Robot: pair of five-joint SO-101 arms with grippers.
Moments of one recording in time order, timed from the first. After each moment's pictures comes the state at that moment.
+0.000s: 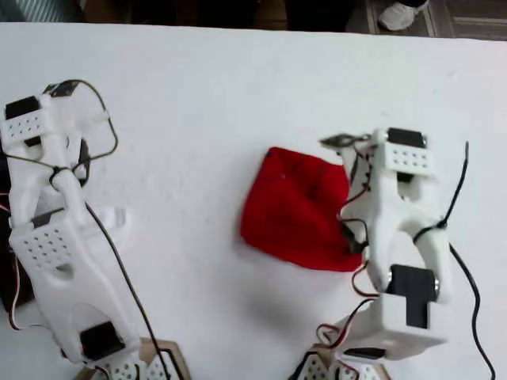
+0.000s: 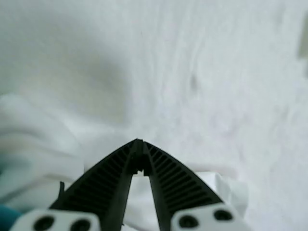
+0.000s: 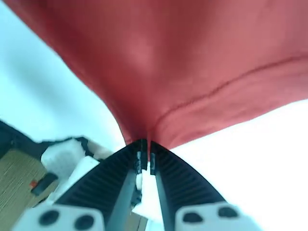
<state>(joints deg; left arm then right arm) -30.5 42.4 -32.8 90.6 -15.8 6.6 3.5 15.5 100.0 41.6</state>
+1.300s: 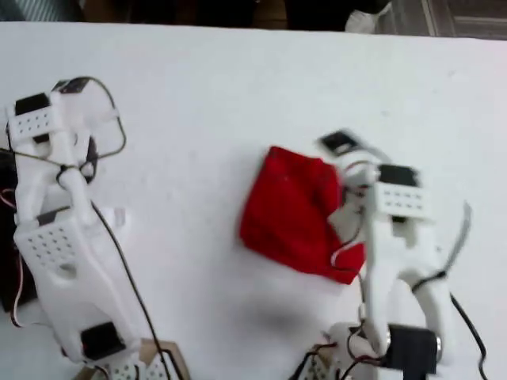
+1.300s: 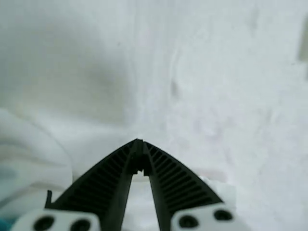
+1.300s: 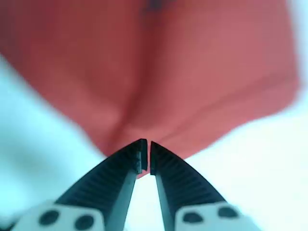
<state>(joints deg) -28.2 42.4 -32.8 90.3 -15.7 5.9 -19.2 33.6 76.6 30.1</state>
